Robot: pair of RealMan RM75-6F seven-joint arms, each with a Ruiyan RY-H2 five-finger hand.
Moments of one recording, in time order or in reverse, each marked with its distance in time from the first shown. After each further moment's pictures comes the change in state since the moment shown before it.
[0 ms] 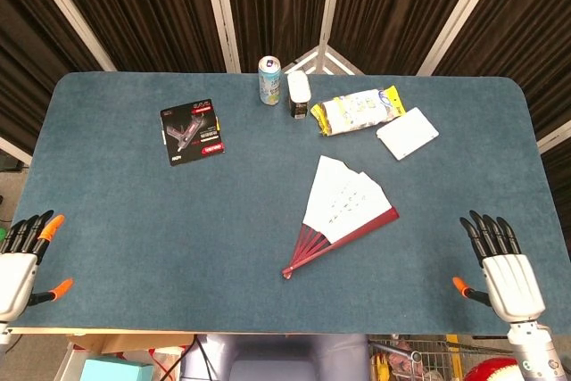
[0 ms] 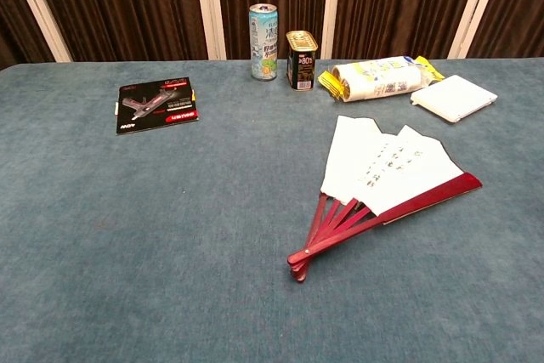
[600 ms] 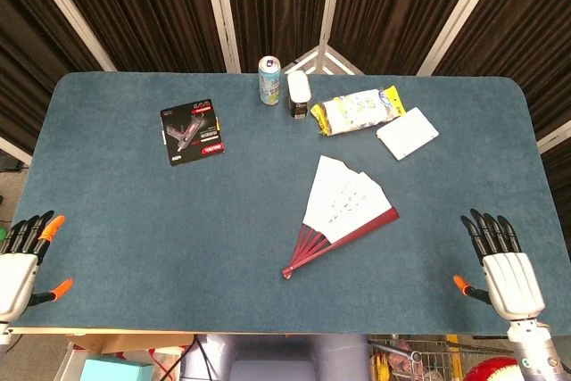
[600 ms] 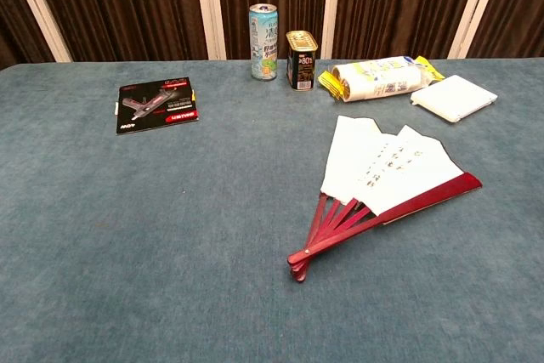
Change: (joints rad) left arm 0.002 -0.001 0.001 0.001 0.001 0.003 0.007; right arm 0.000 -0.002 0.007 0.001 0.016 -0.005 -0.016
